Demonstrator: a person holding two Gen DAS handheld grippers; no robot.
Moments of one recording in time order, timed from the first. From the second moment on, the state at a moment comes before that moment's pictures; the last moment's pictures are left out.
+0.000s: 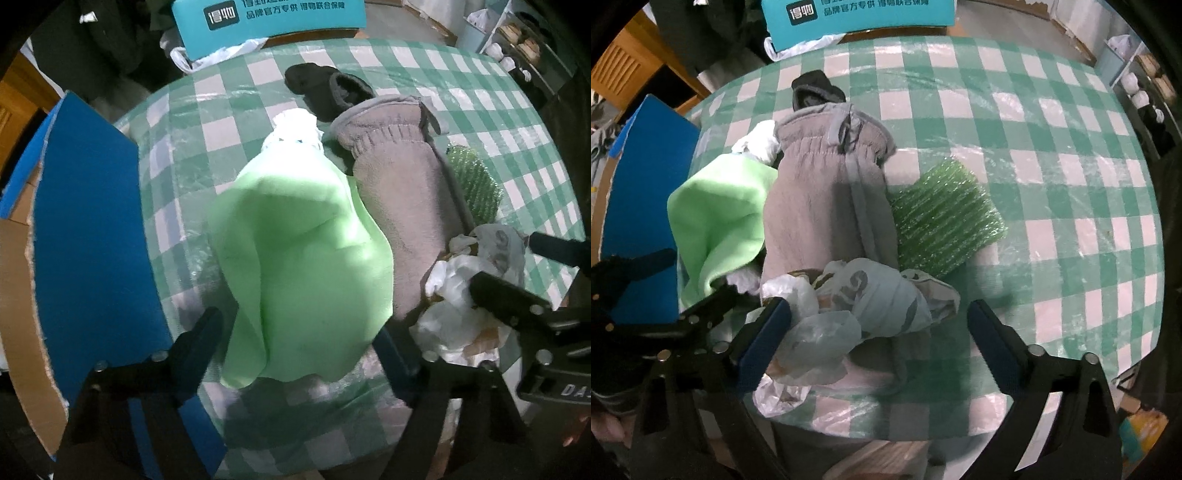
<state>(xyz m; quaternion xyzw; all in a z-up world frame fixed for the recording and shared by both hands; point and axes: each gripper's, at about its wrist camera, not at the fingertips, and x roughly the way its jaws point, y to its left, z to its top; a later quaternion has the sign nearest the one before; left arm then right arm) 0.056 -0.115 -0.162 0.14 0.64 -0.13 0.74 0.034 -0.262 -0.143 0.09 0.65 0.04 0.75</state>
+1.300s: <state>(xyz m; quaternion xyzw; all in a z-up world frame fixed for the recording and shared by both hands) 0.045 -0.098 -0.138 0.03 0.66 -0.21 0.72 0.039 -0.254 -0.111 0.04 0.61 0.07 0.79</state>
